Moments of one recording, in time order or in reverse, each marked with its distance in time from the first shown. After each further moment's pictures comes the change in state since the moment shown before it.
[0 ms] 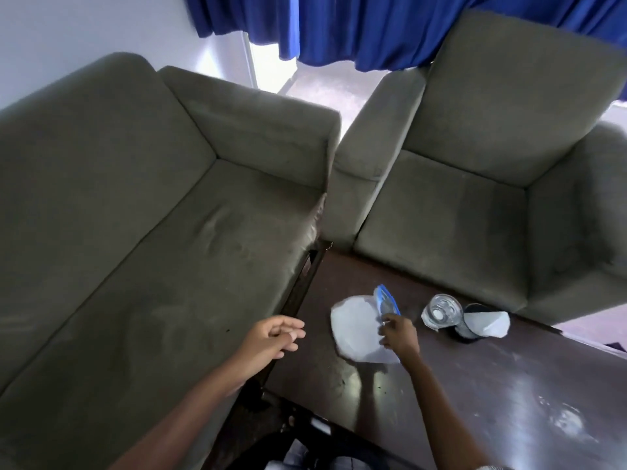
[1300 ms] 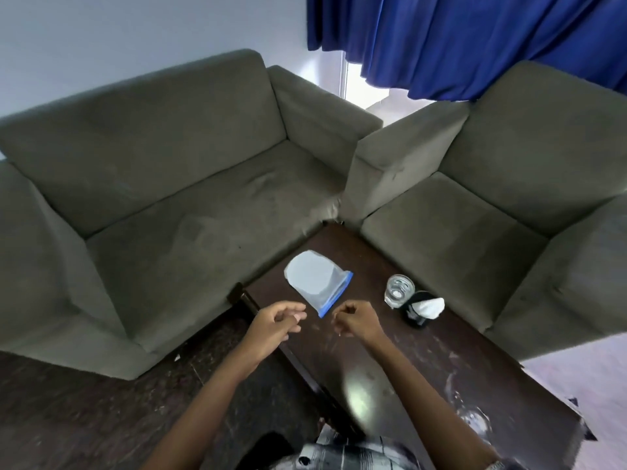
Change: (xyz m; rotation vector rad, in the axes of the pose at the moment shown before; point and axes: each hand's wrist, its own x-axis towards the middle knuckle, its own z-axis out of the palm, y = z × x) left_hand -0.176 0.005 0.282 -0.247 0.441 0.013; right_hand -0.146 0.061 -0.162 -0.209 -0.557 -0.387
